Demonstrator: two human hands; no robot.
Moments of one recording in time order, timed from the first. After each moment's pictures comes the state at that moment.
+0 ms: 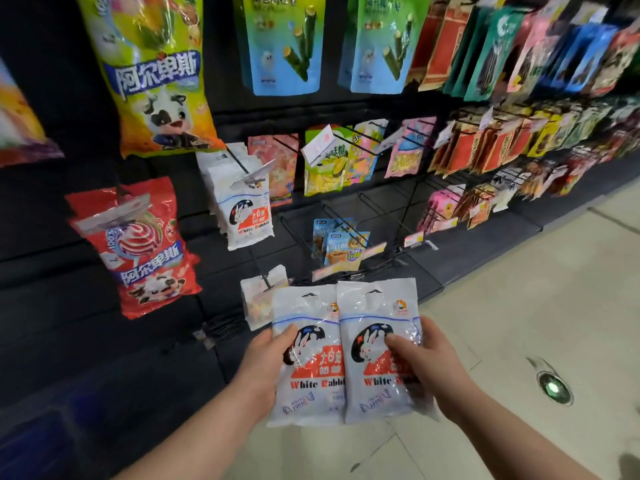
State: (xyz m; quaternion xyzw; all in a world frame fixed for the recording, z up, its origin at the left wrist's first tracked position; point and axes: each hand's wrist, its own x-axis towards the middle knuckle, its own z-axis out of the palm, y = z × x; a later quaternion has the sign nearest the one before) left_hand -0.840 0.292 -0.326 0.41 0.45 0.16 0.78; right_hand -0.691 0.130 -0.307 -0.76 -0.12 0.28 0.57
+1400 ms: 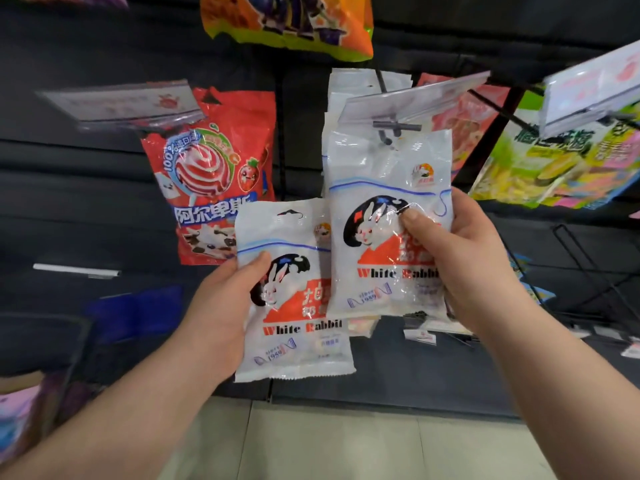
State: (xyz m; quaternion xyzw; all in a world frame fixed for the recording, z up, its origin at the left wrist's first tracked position) left_hand -0.805 0.449 -0.380 0.28 0.51 0.46 0.67; right_hand -0.584 0.433 -0.343 -0.55 -0.44 0.40 0.58
